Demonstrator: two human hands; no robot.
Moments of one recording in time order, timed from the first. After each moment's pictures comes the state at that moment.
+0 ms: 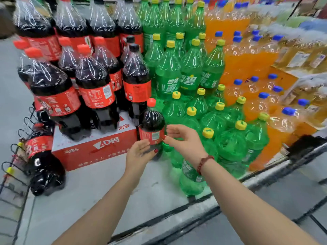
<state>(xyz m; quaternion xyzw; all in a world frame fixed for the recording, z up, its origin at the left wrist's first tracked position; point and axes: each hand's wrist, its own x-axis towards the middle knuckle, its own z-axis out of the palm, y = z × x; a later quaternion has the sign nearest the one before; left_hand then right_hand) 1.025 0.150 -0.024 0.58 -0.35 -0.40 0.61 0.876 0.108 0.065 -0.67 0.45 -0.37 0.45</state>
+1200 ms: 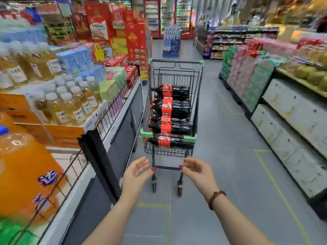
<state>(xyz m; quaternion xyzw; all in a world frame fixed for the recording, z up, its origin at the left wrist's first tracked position) 0.376 0.170 -0.022 0.32 -0.58 -0.67 0.32 0.238 0.316 -0.008 -0.19 0.72 -0.63 0.24</state>
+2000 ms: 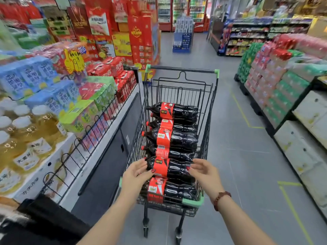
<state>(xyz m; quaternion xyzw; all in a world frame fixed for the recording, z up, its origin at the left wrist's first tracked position) 0.070 -0.031 -0.034 0.38 -0.60 -0.65 0.28 -0.100 0.124 -0.029 -0.19 0.73 -0.60 0.27</state>
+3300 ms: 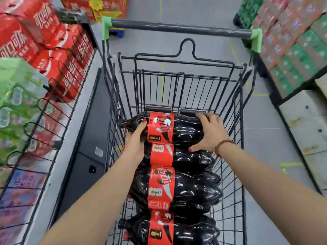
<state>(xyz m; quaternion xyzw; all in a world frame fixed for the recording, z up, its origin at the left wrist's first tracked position) -0.298 -0.362 -0.139 0.46 -0.33 -0.81 0.16 -0.454 -0.180 -0.088 -0.32 0.93 -0.07 0.19</state>
